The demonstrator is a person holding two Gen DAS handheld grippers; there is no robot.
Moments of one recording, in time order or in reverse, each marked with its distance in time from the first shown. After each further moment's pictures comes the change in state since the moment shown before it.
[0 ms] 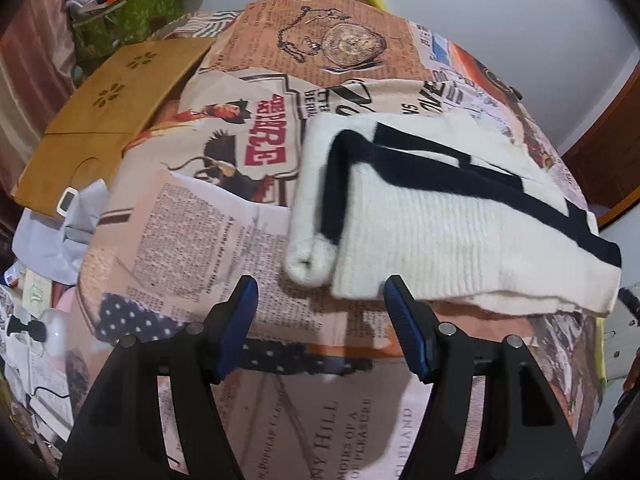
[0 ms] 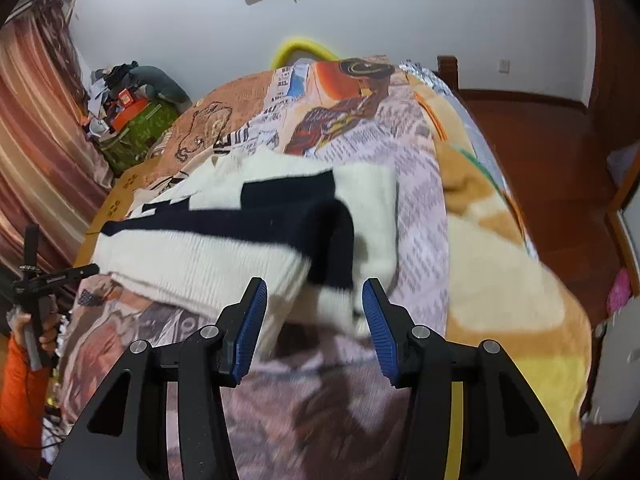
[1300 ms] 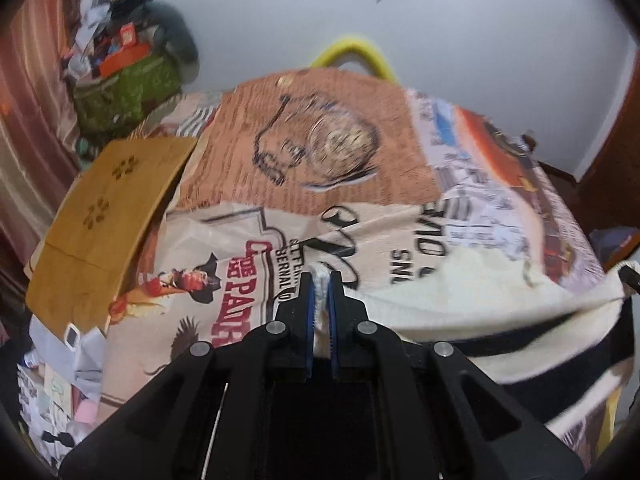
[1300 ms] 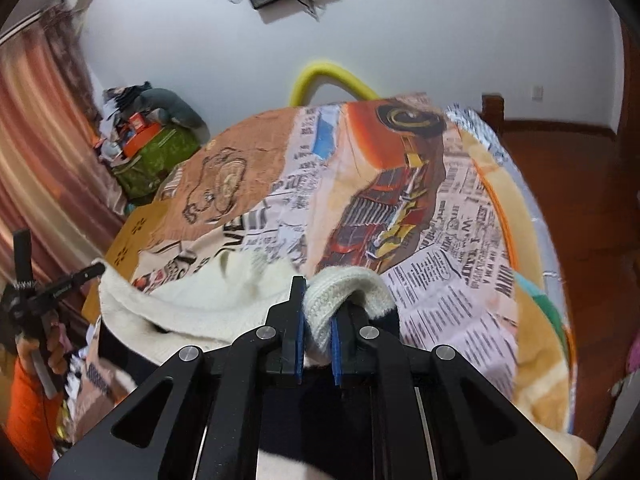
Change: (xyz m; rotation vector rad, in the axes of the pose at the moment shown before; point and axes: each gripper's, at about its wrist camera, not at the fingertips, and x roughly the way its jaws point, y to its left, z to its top) left arm 0.038 -0.051 0.152 0.055 -0.180 0.111; right arm 0.083 0.015 0.136 -0.009 -0.070 0.067
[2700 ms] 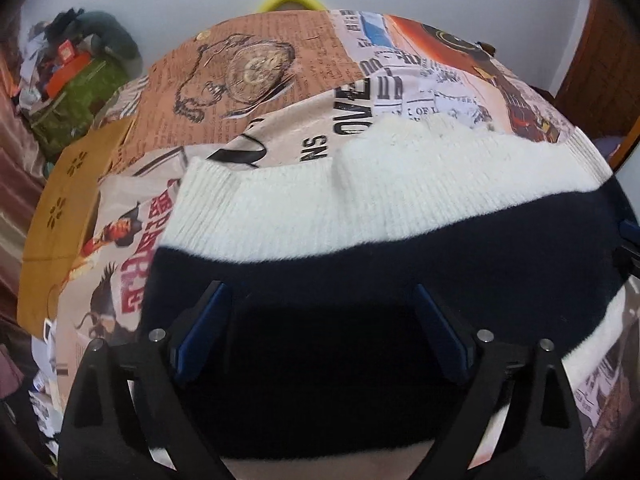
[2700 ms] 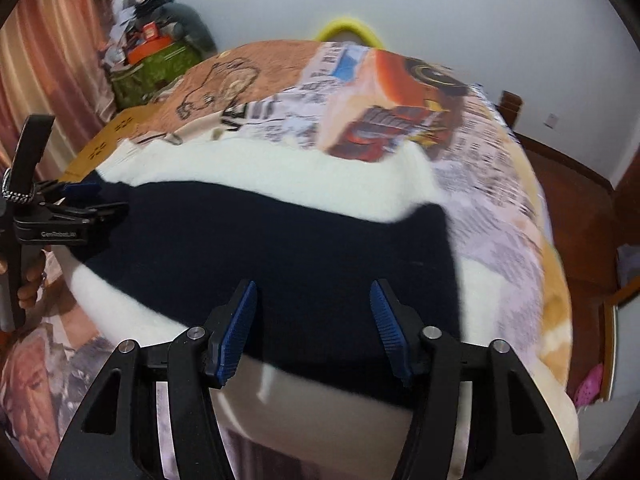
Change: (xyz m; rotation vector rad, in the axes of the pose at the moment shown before) left arm 0.018 -0.074 -0.082 0.215 0.131 -0.040; right arm 0.002 0.009 -0.079 -0.266 0.126 -0.134
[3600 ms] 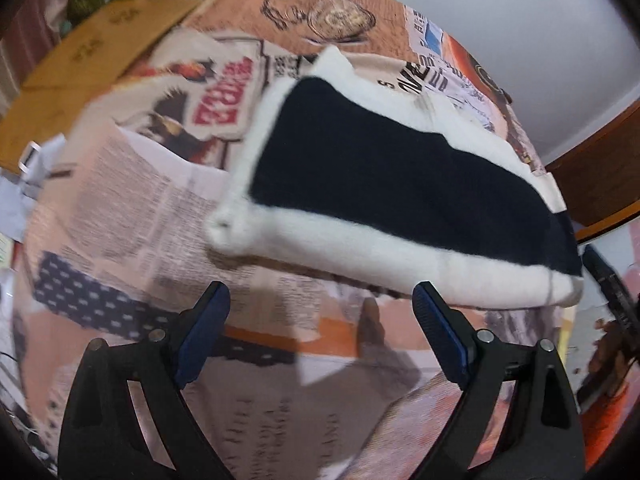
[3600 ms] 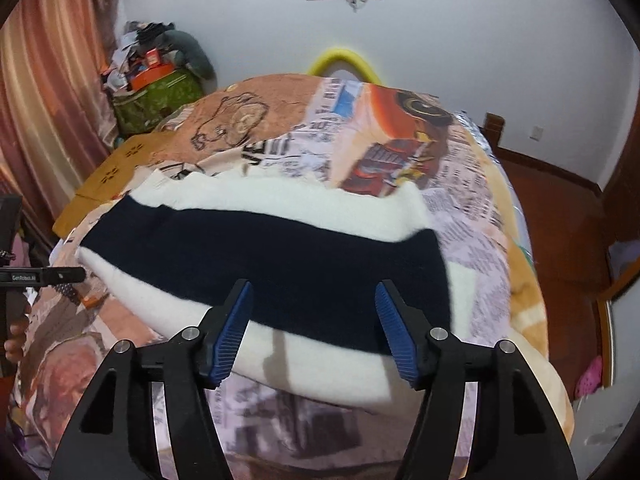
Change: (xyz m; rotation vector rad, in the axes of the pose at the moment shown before) left arm -0.047 0.079 -0.097 -0.391 0.123 -0.241; right arm -0.036 0.050 0.001 -0.023 -0.074 -0.004
